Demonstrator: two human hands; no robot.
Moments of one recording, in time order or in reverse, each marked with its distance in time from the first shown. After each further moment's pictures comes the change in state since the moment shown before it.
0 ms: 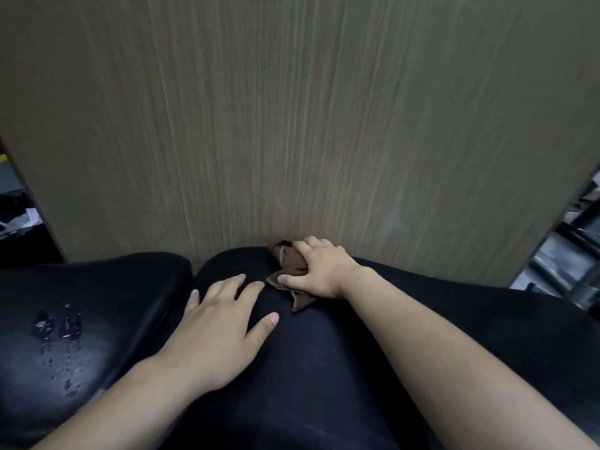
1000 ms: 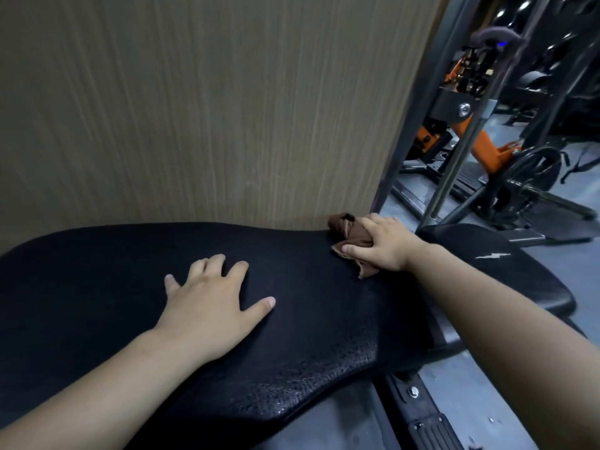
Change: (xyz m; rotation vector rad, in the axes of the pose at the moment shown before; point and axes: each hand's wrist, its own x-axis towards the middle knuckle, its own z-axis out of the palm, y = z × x) left_hand 0.027 0.196 0.054 0.044 -0.107 0.145; right_hand -0.221 0.280 -0.036 -0.072 -0.007 0.415
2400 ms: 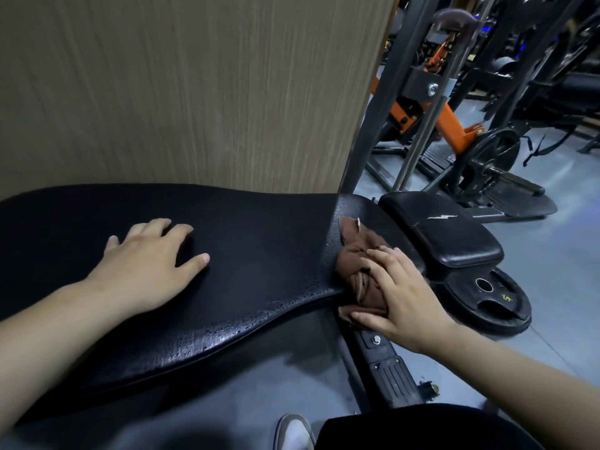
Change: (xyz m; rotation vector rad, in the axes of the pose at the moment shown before) left_hand -0.040 -0.038 -0.007 0.012 0.057 -0.022; right_hand -0.205 -0.010 0.050 -0.054 0.323 -0.219
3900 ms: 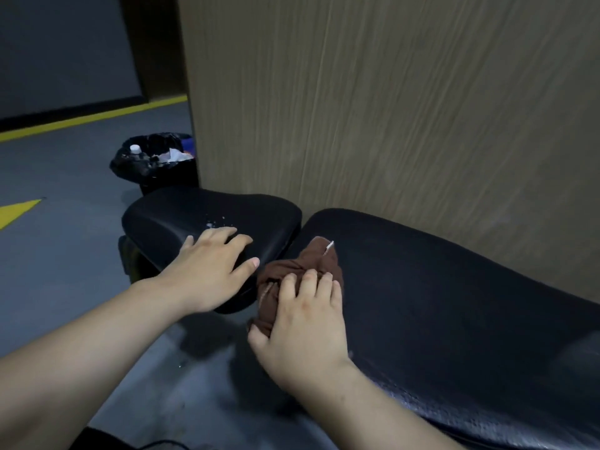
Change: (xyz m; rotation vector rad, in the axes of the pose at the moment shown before) left_hand -0.142 -0.270 -0.043 -0.072 0.122 -0.386; right_hand 0.157 -0.476 -0.003 0.095 -0.186 -0.219
